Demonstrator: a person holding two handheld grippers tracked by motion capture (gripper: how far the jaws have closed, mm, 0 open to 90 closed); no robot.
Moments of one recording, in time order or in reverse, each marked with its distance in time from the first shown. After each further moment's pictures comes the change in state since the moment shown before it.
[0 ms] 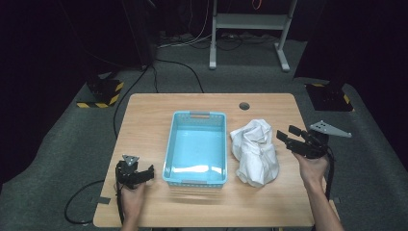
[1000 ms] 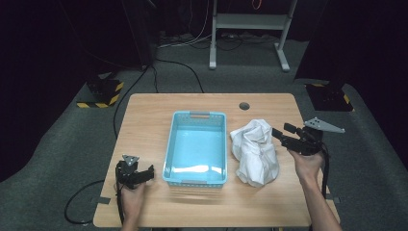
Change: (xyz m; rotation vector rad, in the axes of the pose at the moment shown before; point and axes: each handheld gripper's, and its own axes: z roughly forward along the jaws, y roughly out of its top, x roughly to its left) left arm 0.000 0.000 0.000 0.000 0.000 0.000; right arm 0.005 0.007 0.011 0.008 0.012 -0.001
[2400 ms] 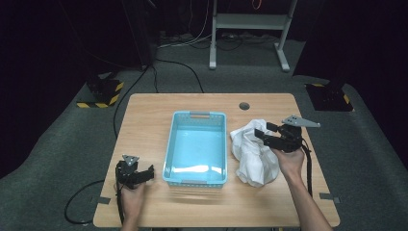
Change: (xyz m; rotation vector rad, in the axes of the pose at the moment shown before) left arm 0.000 0.000 0.000 0.000 0.000 0.000; right arm 0.031 0.003 0.039 0.062 0.056 -0.044
